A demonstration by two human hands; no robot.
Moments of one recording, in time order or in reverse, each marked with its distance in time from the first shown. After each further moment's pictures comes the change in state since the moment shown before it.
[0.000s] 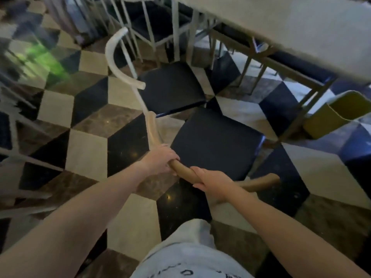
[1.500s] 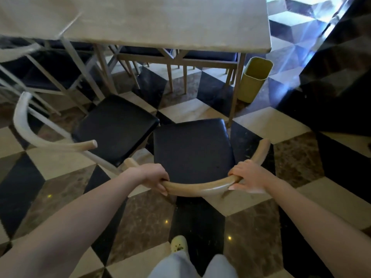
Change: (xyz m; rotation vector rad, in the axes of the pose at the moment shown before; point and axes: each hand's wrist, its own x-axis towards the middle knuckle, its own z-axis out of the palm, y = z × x) left_hand 0.116 -0.063 -0.075 0.367 -0.647 0.472; right_hand -0.036 0.042 -0.008 0.011 0.236 0.464
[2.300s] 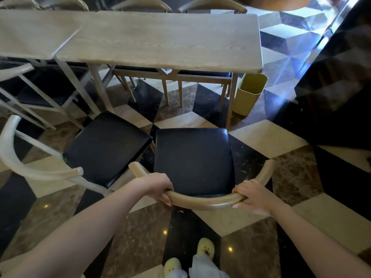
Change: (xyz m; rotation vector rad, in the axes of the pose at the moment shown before) left_hand 0.048 0.021 -0.070 0.083 0.050 0.059; right_hand -0.007 0.069 -0.003 0.177 0.043 0.026
